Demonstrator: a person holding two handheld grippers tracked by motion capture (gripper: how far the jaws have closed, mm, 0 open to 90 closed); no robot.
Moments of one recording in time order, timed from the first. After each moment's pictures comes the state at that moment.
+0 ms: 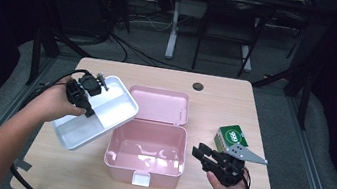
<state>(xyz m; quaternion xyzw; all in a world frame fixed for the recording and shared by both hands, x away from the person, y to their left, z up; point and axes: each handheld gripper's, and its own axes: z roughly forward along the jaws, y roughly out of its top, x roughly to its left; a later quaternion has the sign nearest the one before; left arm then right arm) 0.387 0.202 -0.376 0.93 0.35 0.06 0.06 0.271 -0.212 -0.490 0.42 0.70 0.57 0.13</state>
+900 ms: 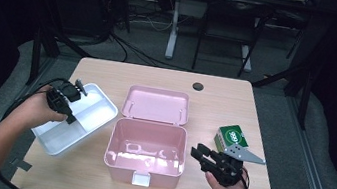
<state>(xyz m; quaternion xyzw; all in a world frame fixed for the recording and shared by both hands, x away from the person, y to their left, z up) 0.389 0.259 -0.424 0.91 0.41 0.04 0.05 0.271 -0.208 -0.491 0.41 0.70 0.56 0.13</state>
